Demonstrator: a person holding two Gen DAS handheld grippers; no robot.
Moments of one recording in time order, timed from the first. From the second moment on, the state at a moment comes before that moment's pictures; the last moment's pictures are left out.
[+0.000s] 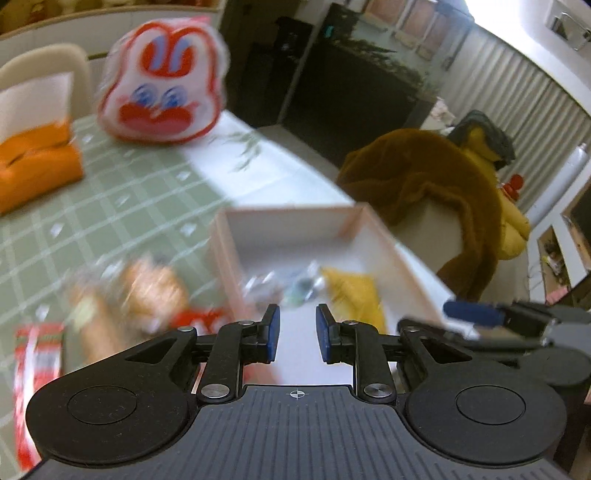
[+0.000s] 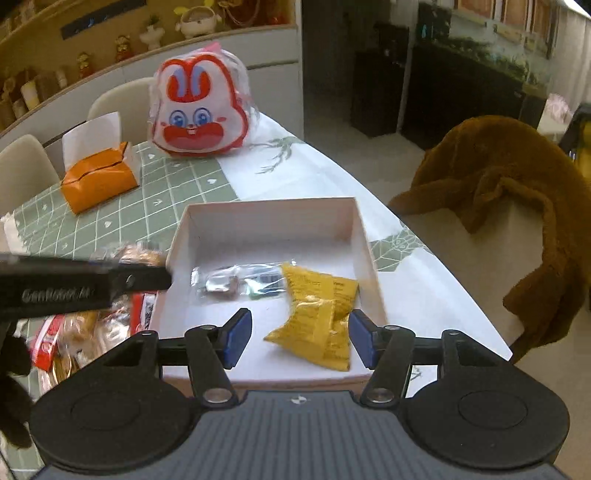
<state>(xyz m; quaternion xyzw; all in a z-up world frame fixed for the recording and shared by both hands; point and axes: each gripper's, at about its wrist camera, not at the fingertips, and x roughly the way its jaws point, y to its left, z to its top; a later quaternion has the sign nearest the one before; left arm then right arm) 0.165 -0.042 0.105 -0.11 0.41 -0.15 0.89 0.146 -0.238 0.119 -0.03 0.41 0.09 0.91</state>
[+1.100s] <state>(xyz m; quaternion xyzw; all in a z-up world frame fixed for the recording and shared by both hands) 0.079 0.138 0.063 -0.22 0.41 0.04 0.88 0.036 -0.171 0.041 -0.01 0.48 0.07 0.88</state>
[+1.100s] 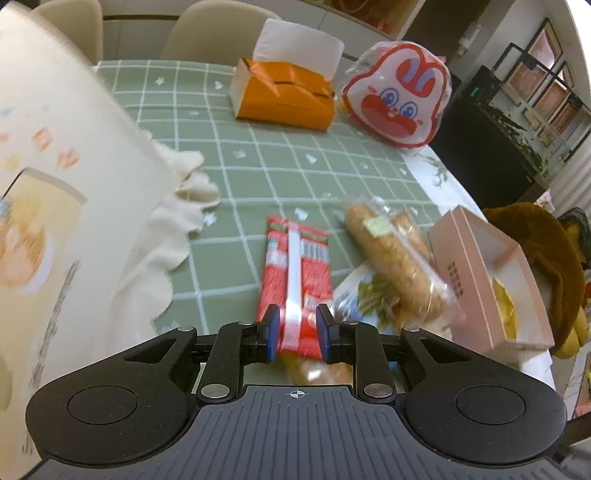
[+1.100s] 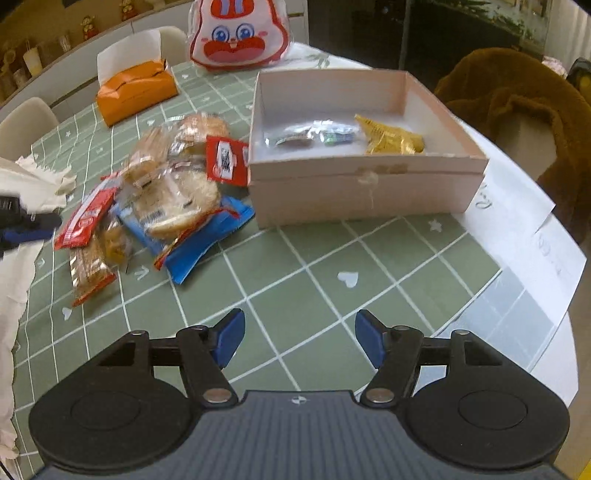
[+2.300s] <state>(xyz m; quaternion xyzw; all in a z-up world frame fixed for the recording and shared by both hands) 0.077 0.113 0.035 -0.16 0.47 0.05 0.87 0.031 -0.158 0.024 -0.04 0.49 0.08 0.87</state>
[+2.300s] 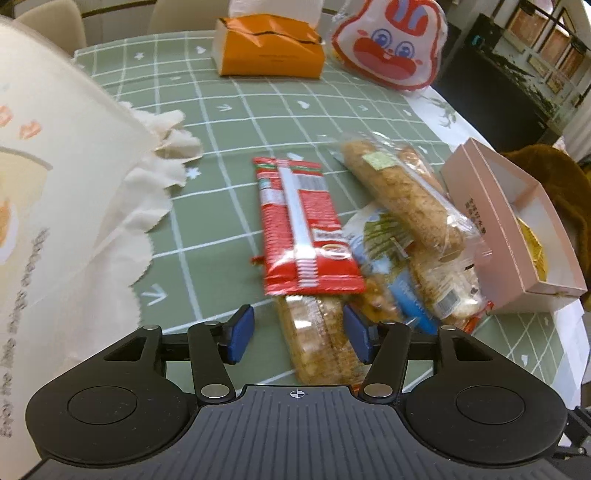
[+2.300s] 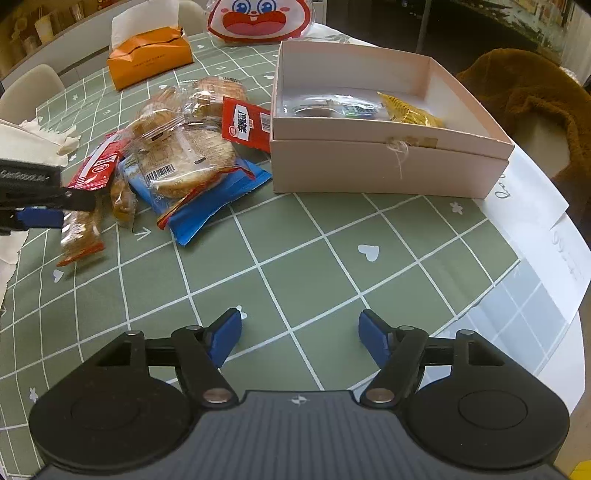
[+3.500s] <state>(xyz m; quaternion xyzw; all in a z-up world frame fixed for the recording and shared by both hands) 0.001 0.131 0.033 -0.22 0.47 0.00 0.86 0.163 0.070 0.065 -0.16 0.48 0.27 0.82</state>
